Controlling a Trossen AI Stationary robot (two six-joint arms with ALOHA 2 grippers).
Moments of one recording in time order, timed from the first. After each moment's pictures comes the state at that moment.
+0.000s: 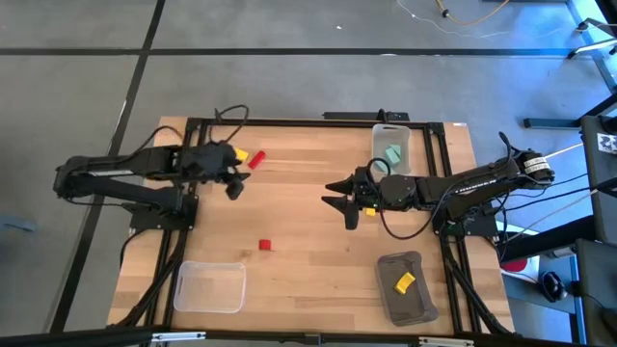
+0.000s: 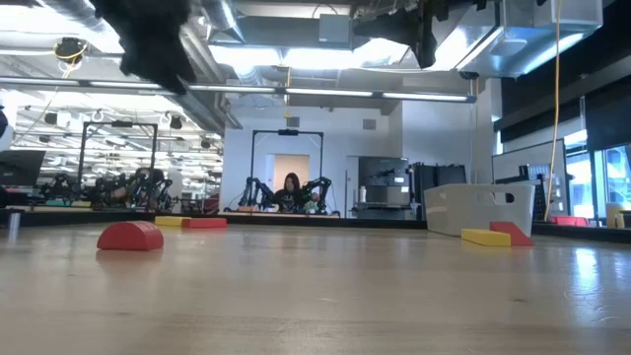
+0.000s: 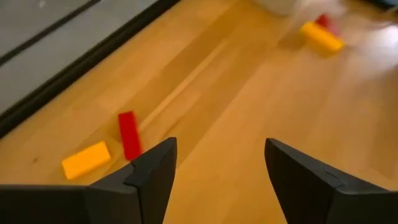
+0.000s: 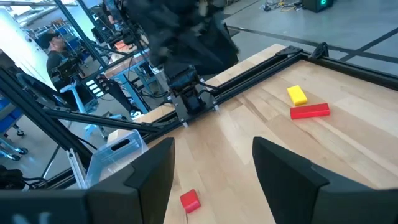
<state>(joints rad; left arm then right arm) 0.13 0.84 0.85 -0.73 -0.32 -0.44 0.17 1.30 0.84 0.26 0.33 0.52</state>
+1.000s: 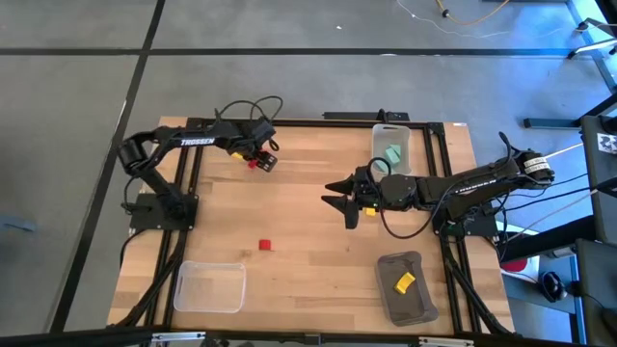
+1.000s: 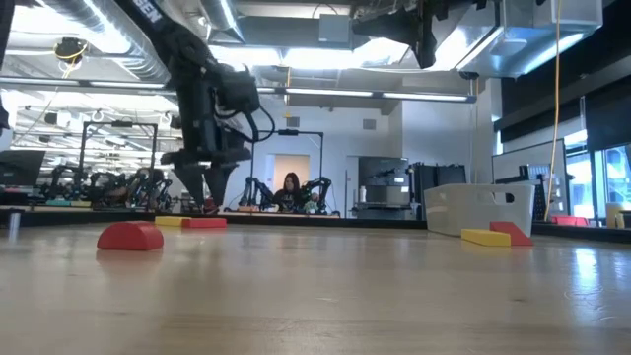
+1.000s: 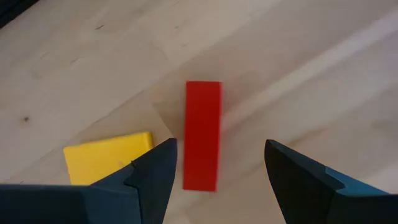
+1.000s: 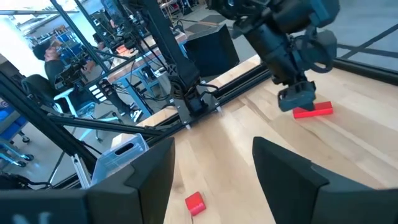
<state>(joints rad) 0.61 1.60 0.95 -0.56 -0.15 -0.38 0.17 1.30 0.84 0.27 0.33 0.55</state>
